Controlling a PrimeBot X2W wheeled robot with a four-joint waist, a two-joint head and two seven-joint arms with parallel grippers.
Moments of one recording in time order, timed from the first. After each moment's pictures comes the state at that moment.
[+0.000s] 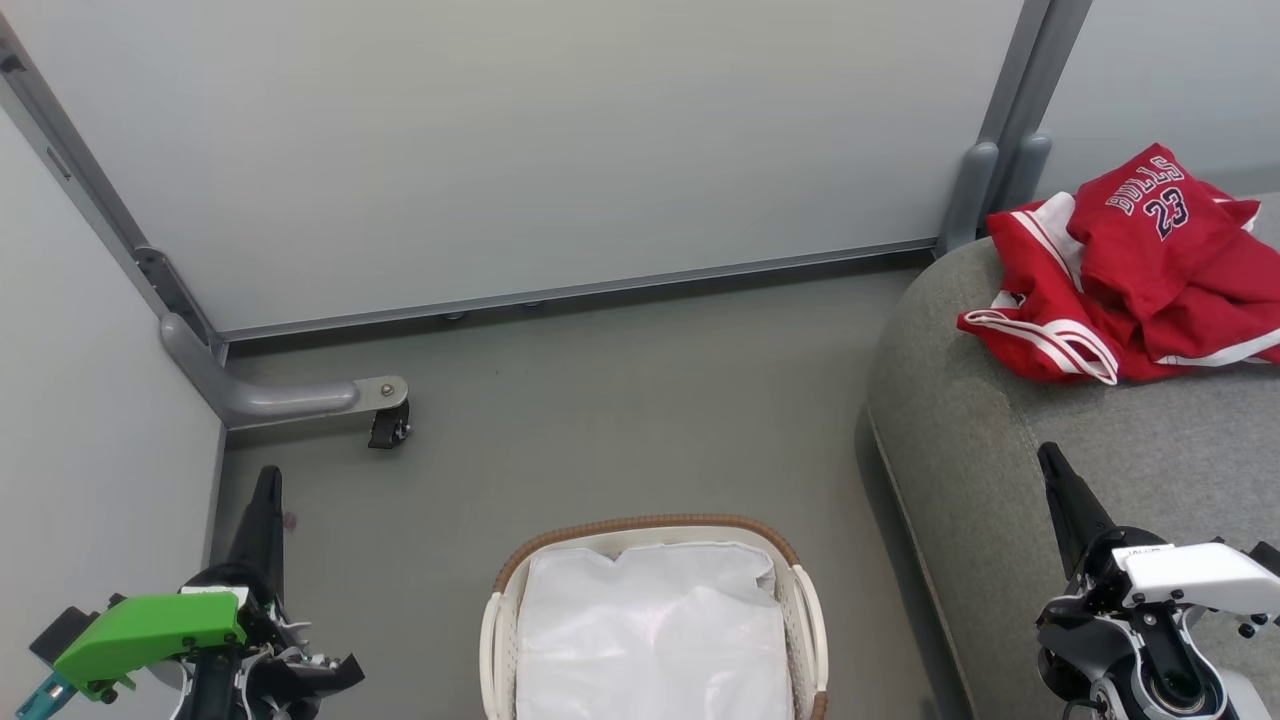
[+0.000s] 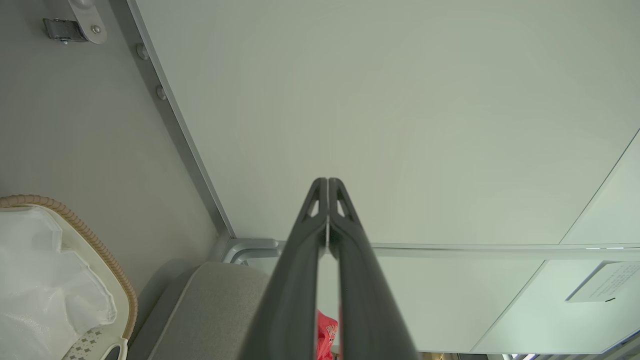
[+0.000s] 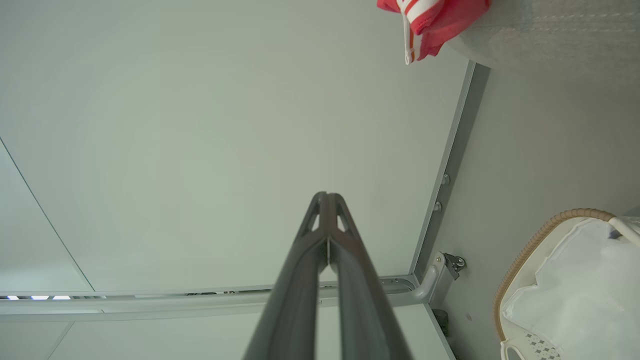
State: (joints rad) left arm -0.10 0.05 0.12 0.24 -1.61 -0.13 0.11; right arm -0.11 -0.05 -0.11 0.25 1.61 0.13 0.12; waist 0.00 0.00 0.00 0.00
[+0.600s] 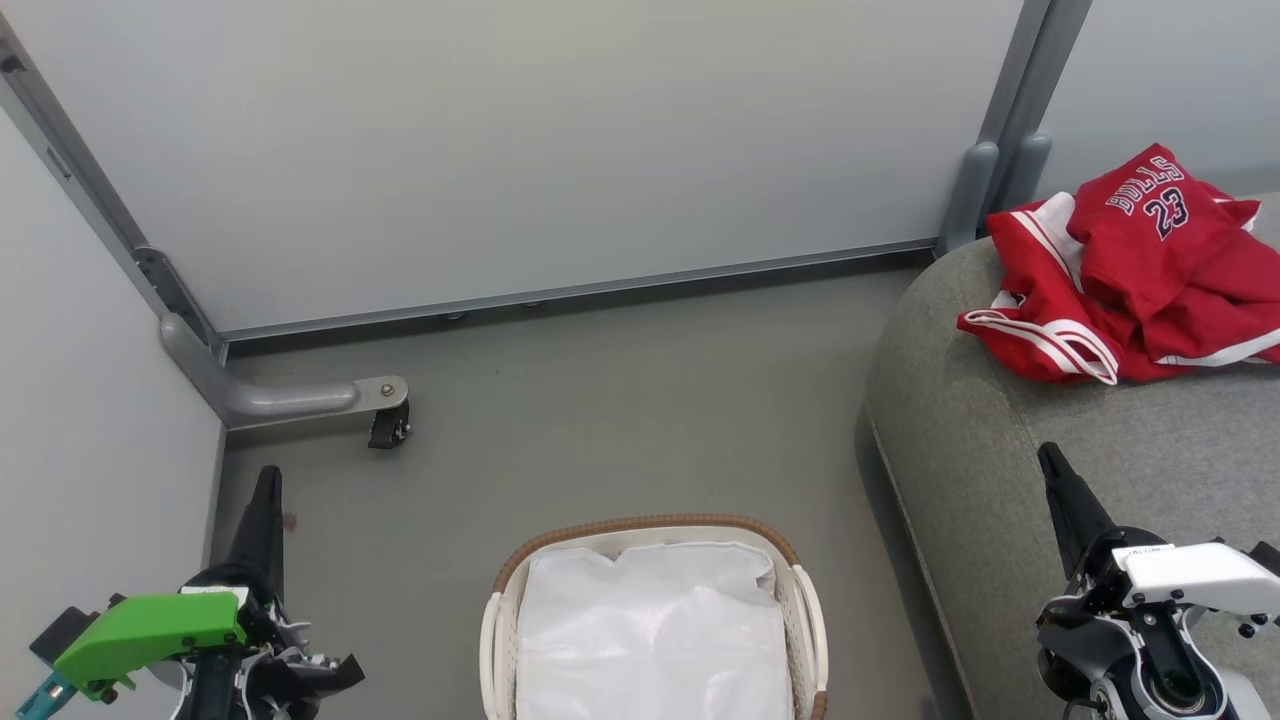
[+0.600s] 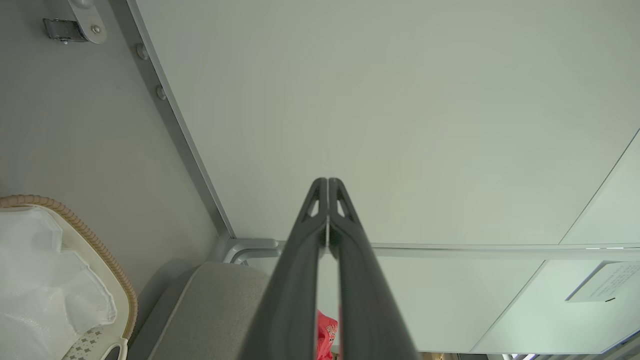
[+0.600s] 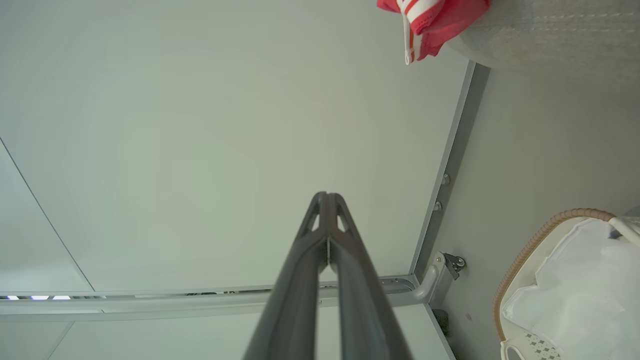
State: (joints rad) left arm -0.10 0.05 0.12 0.24 -1.61 -0.13 0.11; right arm -0.11 -0.05 -0.11 0.25 1.61 0.13 0.12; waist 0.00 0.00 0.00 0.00
